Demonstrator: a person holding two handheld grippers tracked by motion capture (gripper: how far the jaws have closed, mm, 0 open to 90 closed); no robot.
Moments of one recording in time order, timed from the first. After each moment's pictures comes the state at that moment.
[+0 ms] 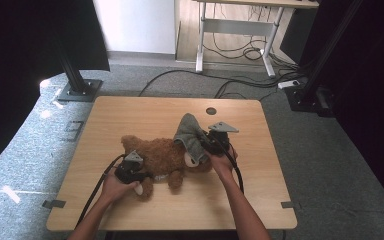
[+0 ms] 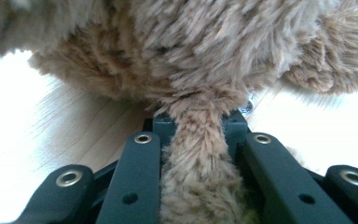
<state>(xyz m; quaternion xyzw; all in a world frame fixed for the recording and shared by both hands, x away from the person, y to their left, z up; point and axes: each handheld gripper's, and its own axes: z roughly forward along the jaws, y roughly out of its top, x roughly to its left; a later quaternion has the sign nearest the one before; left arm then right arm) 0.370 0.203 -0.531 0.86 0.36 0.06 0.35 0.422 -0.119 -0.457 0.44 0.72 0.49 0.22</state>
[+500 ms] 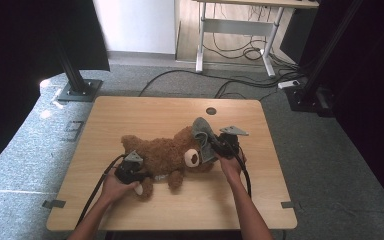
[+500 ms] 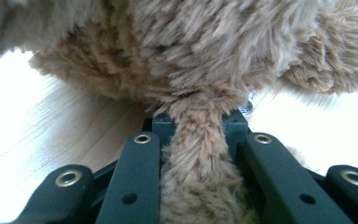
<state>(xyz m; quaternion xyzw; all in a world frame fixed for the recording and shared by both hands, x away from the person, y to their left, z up) 0.370 0.203 -0.531 0.86 0.36 0.06 0.35 0.427 -0.154 -0.482 0.49 0.71 0.47 0.22</state>
